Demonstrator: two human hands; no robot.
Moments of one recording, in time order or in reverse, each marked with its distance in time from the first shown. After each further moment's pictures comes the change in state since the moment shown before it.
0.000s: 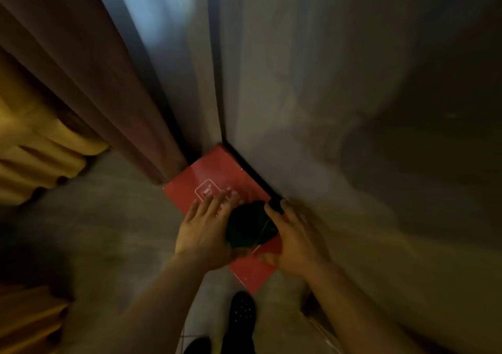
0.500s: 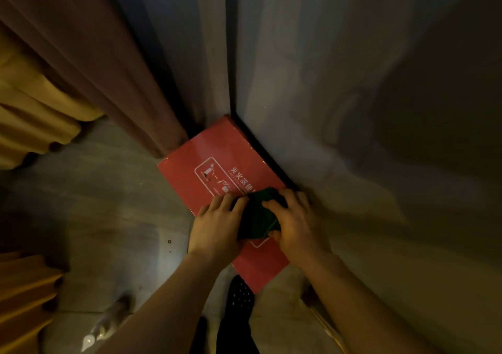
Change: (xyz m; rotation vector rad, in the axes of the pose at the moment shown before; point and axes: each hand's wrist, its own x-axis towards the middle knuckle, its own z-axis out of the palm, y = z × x) left_hand 0.027 -0.004 0.070 -0.015 0.065 -0.018; right_hand 0.049 0.006 0.044 -0.107 0.150 -0.091
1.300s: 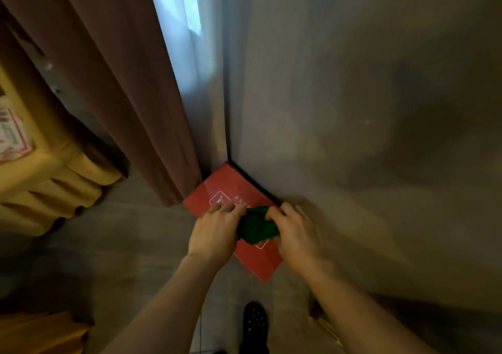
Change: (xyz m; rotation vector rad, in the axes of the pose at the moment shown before) left_hand -0.095 0.021 -0.160 0.018 0.146 0.149; right_hand -0.104 -0.082 -0.121 0.076 0.264 0.094
